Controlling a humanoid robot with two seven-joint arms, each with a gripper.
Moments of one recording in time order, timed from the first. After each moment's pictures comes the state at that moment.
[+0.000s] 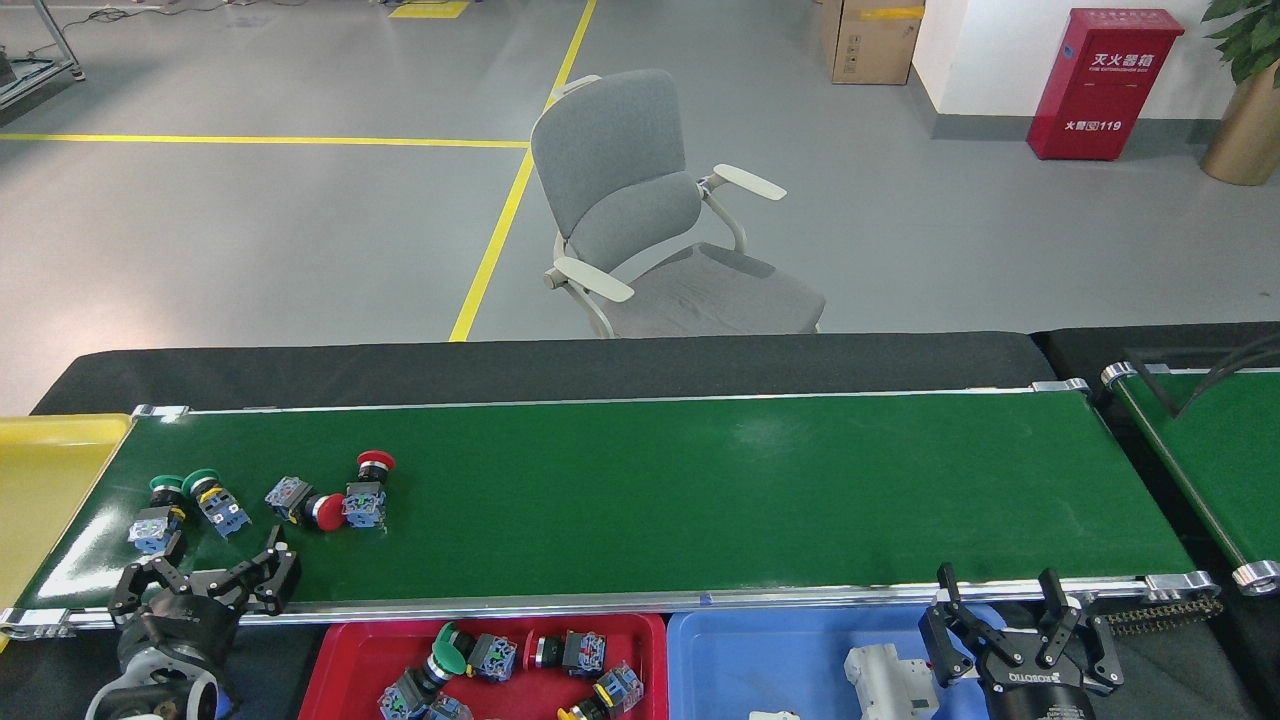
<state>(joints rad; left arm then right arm) -0.22 0.19 0.30 -1.12 -1.63 -0.17 -0.10 0.18 -0.05 -0.05 -1.66 1.34 0.02 -0.09</state>
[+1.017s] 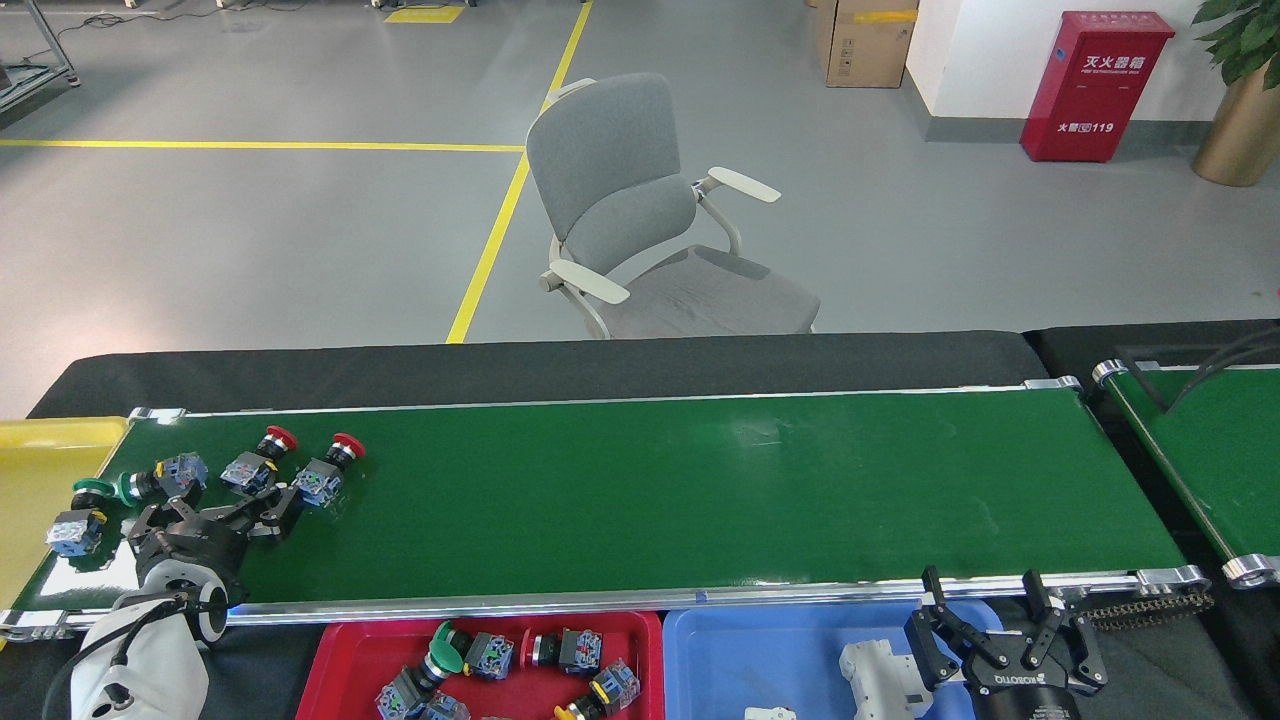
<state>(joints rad) -0.53 0.25 0.21 -0.66 -1.62 -0.19 0.00 0.18 -0.05 -0.03 -1.66 1.34 0.02 -0.08</state>
